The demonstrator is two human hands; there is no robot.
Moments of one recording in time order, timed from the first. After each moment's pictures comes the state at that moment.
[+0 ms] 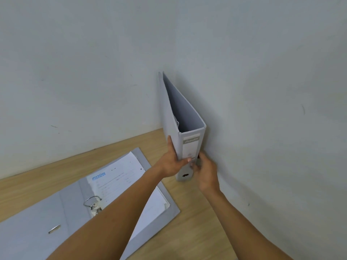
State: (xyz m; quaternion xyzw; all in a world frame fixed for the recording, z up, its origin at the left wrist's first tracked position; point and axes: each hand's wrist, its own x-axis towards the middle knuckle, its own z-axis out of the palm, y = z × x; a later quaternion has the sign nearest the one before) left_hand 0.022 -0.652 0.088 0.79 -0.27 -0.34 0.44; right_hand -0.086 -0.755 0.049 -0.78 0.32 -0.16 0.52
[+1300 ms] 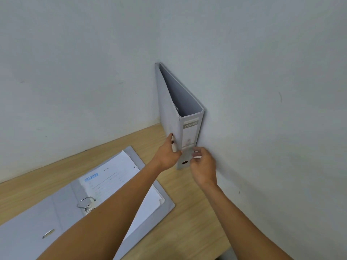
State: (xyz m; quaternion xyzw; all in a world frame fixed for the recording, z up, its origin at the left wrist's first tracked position) left_hand 0.017 -0.670 0.089 0.82 -0.25 -0.32 0.40; right_hand -0.100 -0.756 0.065 -0.74 0.42 -0.16 0.50
